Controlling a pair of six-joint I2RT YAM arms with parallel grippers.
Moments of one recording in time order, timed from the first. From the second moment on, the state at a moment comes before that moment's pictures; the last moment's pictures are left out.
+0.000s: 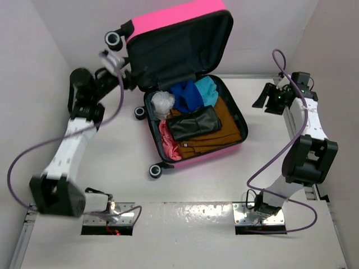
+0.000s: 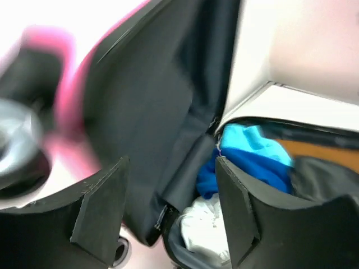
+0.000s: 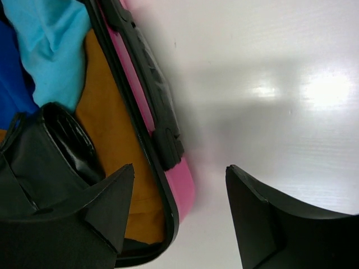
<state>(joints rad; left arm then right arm) -0.05 1.40 1.28 0.36 0.64 0.05 -0.28 1.67 1.41 -0.65 -0.41 0.11</state>
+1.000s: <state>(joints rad) 0.00 1.06 1.17 -0.25 -0.11 0.25 -0.29 1.64 1.17 -0.62 -0.41 0.04</state>
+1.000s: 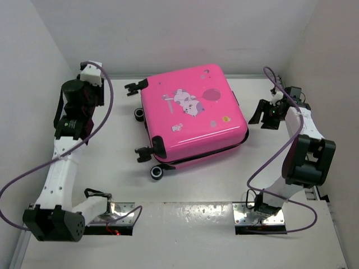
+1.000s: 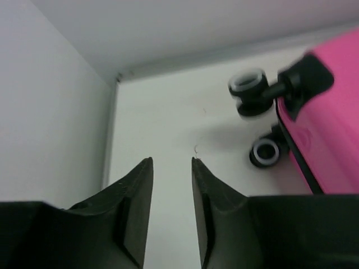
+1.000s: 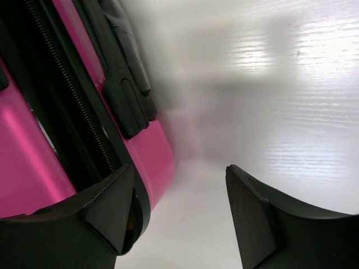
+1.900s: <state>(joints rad) -0.02 1.81 1.26 -0.23 0.55 -0.47 -0.11 1.79 1.20 -0.62 -0.27 0.17</state>
